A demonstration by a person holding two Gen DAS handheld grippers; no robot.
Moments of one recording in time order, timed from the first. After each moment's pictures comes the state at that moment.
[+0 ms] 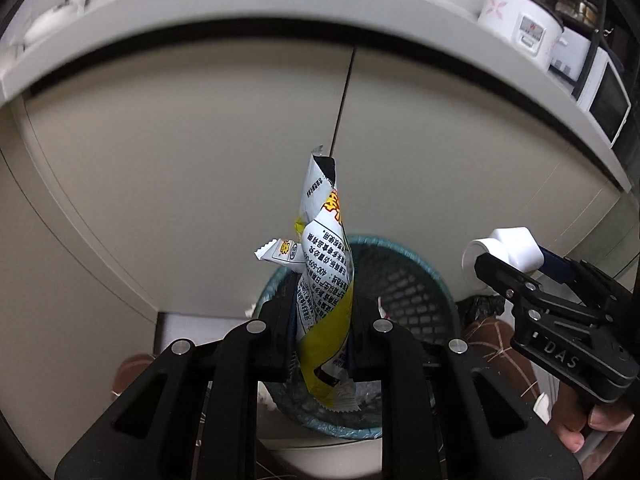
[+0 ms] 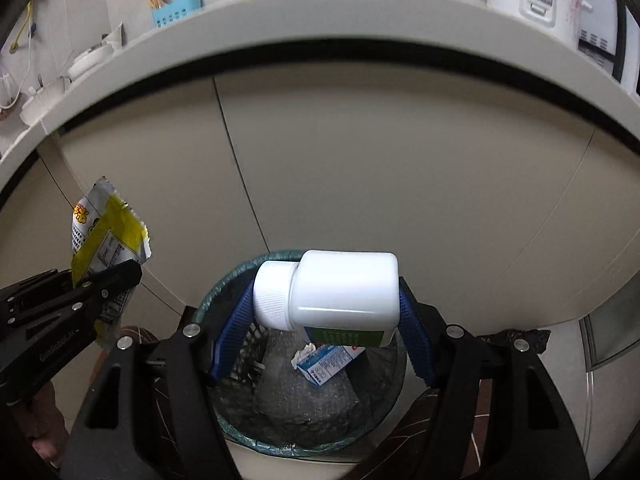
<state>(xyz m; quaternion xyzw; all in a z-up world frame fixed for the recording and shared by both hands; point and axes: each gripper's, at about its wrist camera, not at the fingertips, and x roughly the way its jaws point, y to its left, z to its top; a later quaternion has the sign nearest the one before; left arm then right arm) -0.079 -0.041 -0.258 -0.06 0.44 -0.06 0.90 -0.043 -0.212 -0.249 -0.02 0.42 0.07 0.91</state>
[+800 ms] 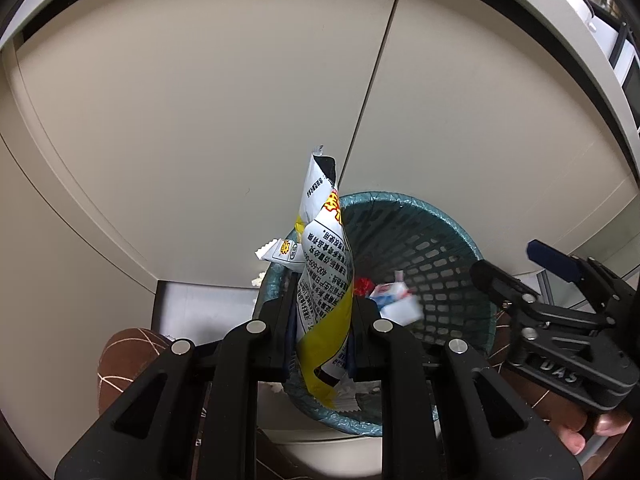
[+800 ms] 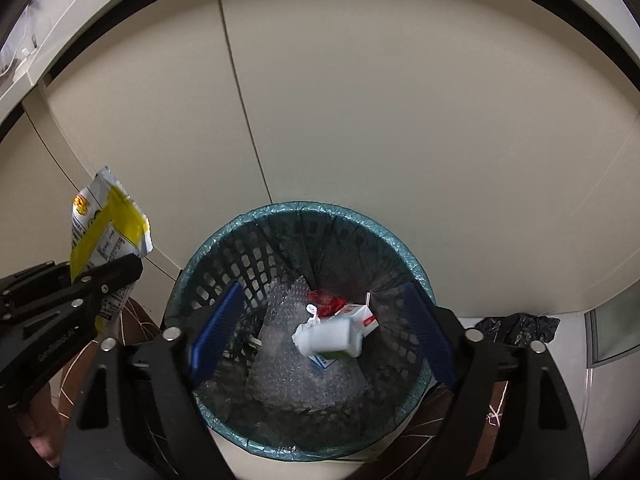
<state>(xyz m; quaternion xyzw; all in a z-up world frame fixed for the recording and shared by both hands) -0.056 -0.038 -0.298 -0.06 0.48 -0.05 0.87 -0.024 -0.197 -0.296 -0.03 0.47 0.08 0.88</state>
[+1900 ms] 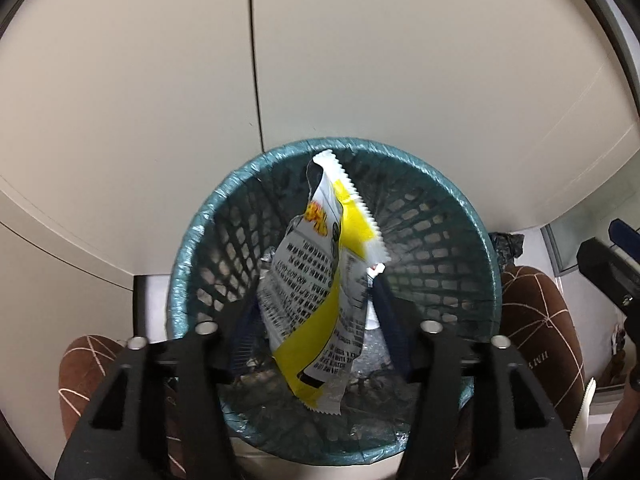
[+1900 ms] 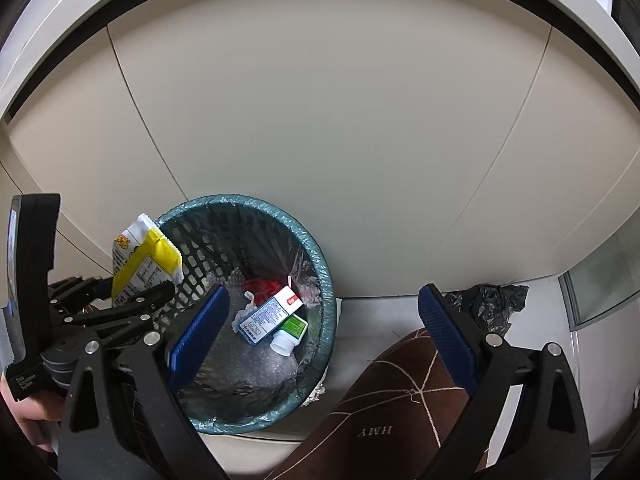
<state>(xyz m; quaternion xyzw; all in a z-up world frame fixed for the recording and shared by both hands) -0.016 -0.112 -0.355 -0.01 0.53 -0.07 0.84 -0.051 -0.280 -0.298 -0.01 0.47 0.00 0.88</state>
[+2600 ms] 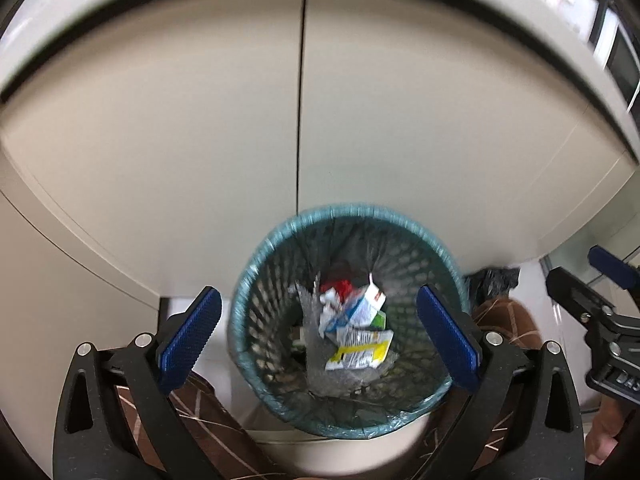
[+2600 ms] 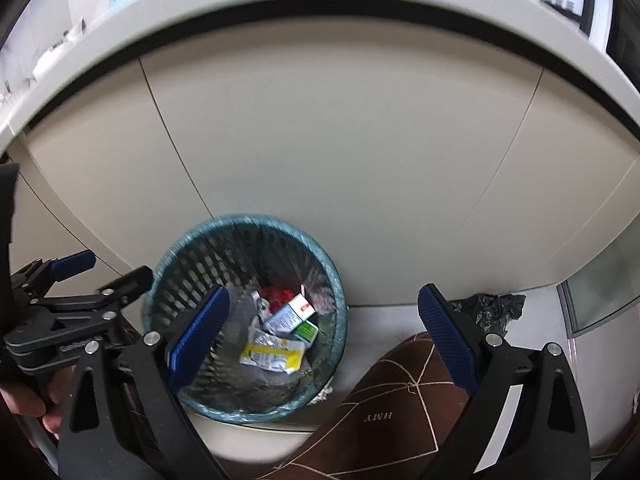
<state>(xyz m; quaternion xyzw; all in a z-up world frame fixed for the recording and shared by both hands) -0.047 -0.085 -0.263 -0.02 0.47 -0.05 0.88 -0.066 -0.268 -0.236 0.00 0.45 0.01 0.90</state>
